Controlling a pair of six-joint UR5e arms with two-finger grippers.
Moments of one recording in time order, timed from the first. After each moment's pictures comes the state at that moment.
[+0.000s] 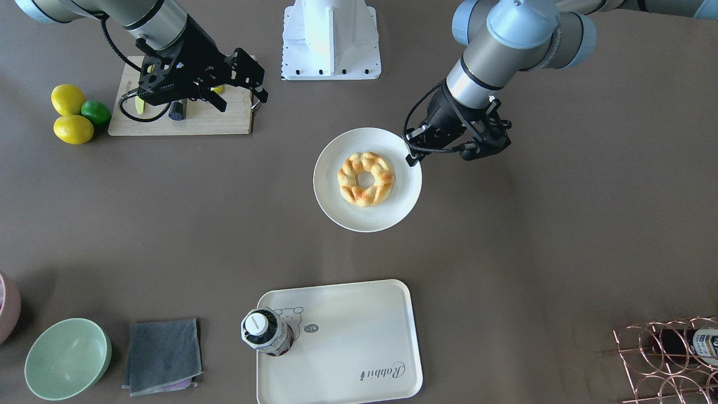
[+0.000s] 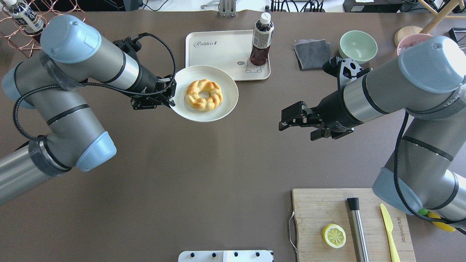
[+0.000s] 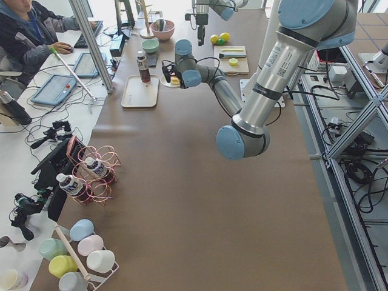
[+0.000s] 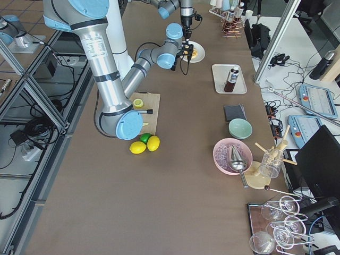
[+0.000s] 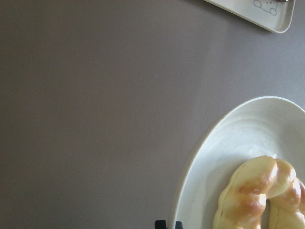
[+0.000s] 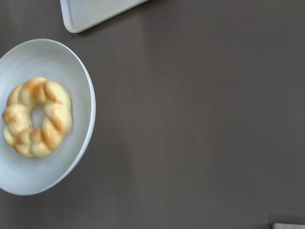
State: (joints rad) left arm -0.75 -2.11 -1.78 -1.86 -2.12 -1.62; right arm 0.71 -1.24 2.08 -1.29 2.20 1.41
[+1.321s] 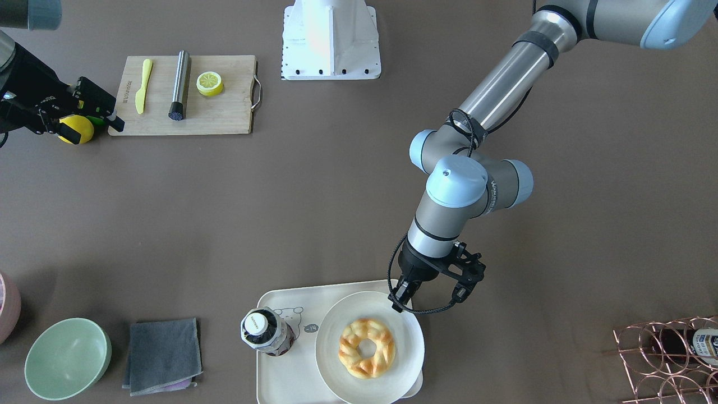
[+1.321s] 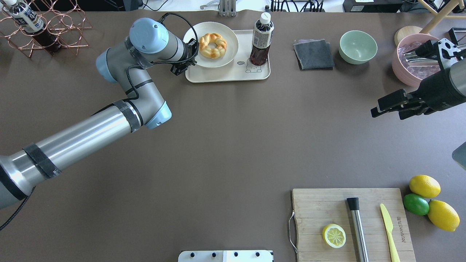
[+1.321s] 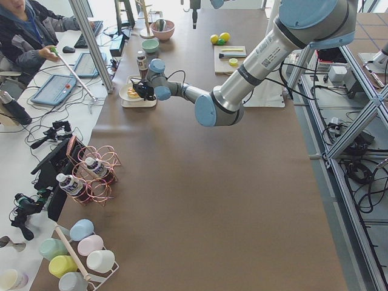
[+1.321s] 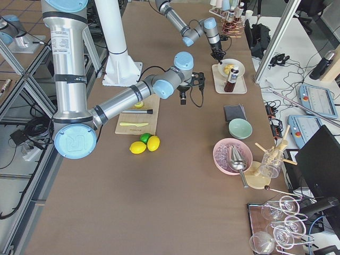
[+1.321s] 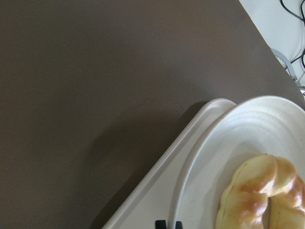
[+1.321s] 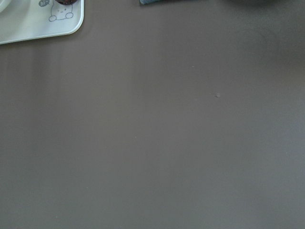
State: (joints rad) left arm -0.76 -2.49 -0.93 -2.35 -1.79 -2.00; right arm 1.03 -1.54 2.05 -1.29 2.39 0.87
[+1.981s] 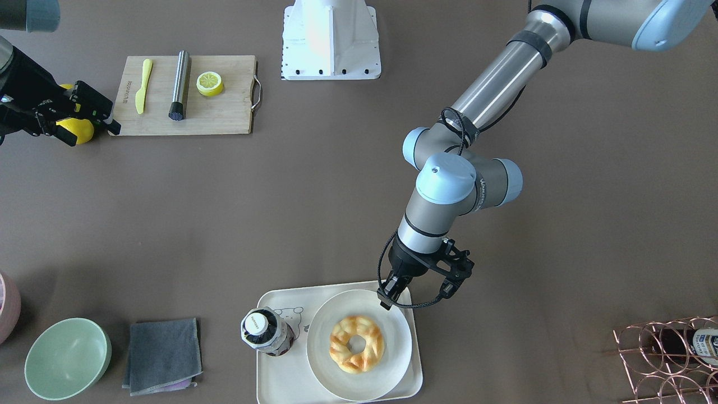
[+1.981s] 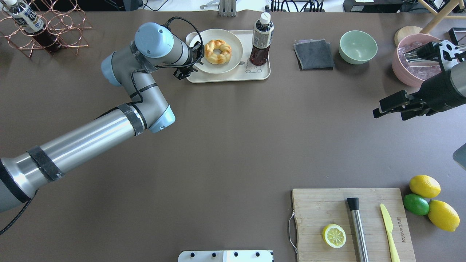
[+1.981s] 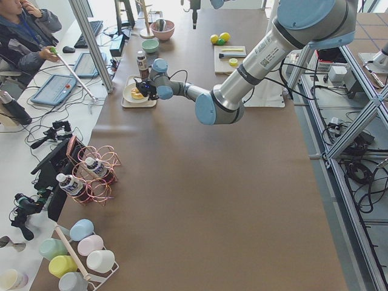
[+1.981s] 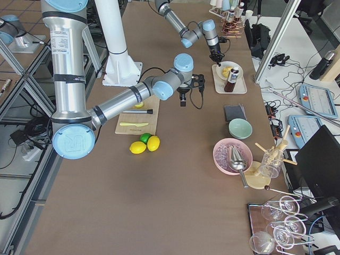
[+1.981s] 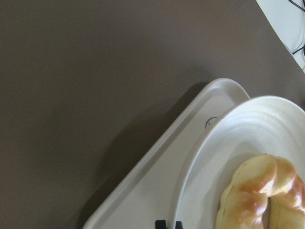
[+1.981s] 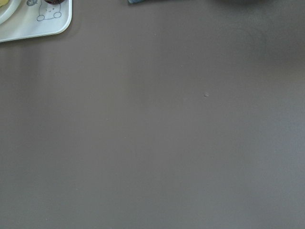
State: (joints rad) left arm -0.74 -2.49 -0.93 -2.36 -1.79 -1.99; right arm 1.04 -1.55 2.04 -1.29 2.38 0.87
